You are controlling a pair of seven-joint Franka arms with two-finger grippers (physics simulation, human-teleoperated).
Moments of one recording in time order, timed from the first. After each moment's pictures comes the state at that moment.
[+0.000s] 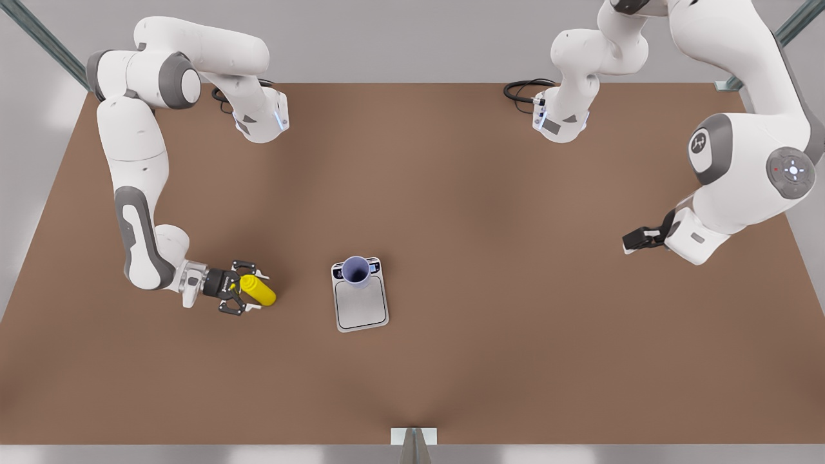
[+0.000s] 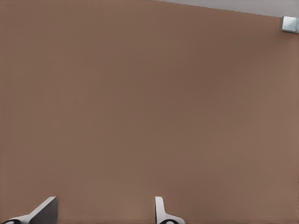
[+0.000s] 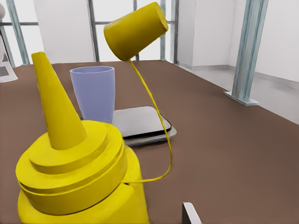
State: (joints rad) left arm -0.12 0.17 0.10 -1.56 -0.07 1.69 -0.12; right arm -0.13 0.72 -0.03 -1.85 1.35 1.87 -2.51
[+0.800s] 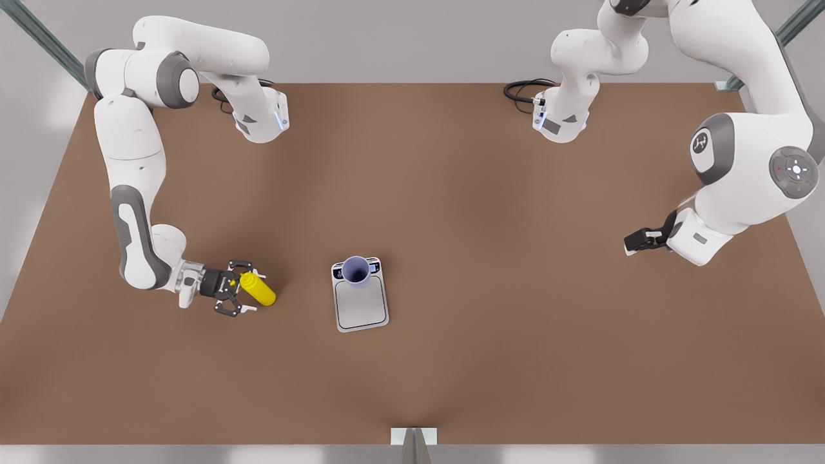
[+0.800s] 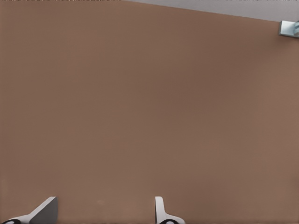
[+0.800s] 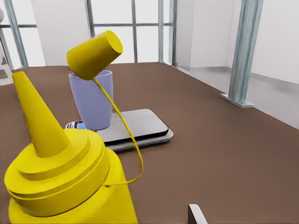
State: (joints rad) left arm -0.12 0.17 0.10 -1.54 -0.07 1.68 -0.12; right arm -0.14 0.71 -0.03 -1.84 1.34 1.86 -2.50
